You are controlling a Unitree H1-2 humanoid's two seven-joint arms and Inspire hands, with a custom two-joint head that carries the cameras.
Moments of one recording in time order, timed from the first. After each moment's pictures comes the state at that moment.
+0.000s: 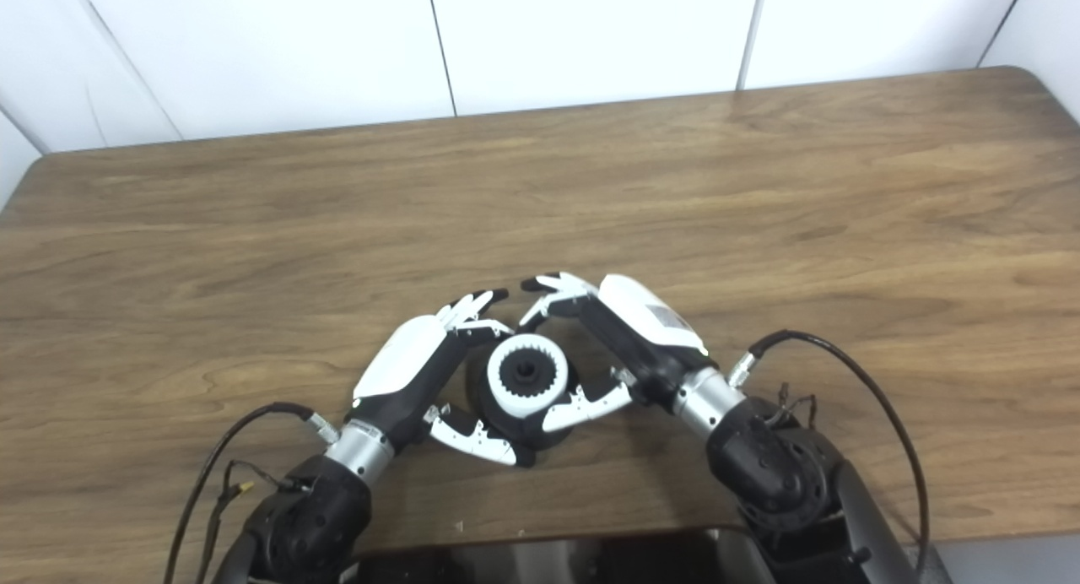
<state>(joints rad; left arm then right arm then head) 0.02 0.12 -0.38 -0.29 0.74 0.15 -0.28 -0.05 -0.29 0.33 -0.45 -0.57 0.26 0.43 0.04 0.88</state>
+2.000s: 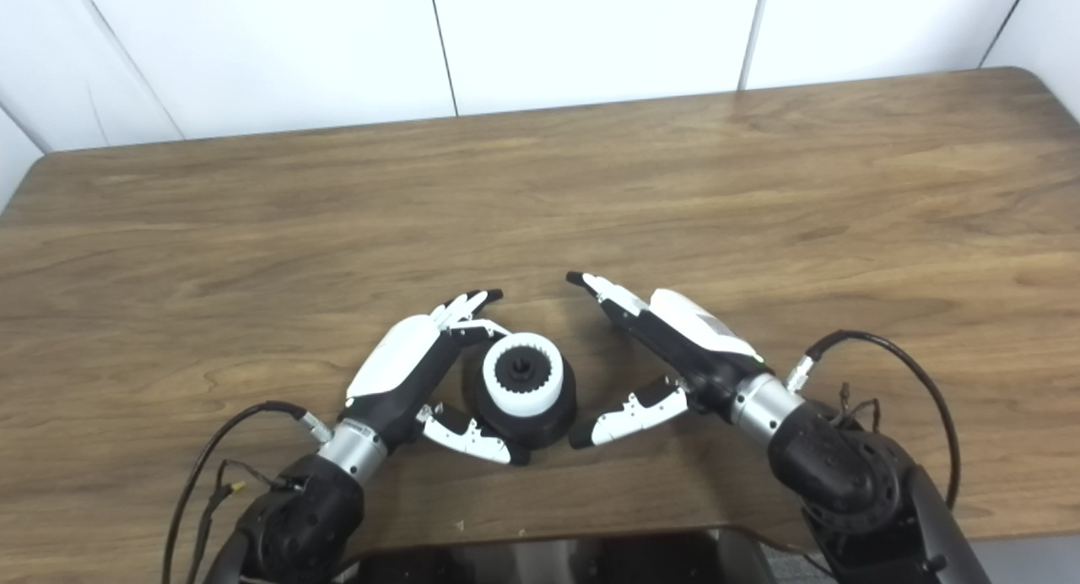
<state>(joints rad) 0.02 0.13 -0.37 -0.30 0.73 0.15 -0.28 -0.01 -0.37 0.24 -0.49 -0.48 0.30 0.49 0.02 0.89</state>
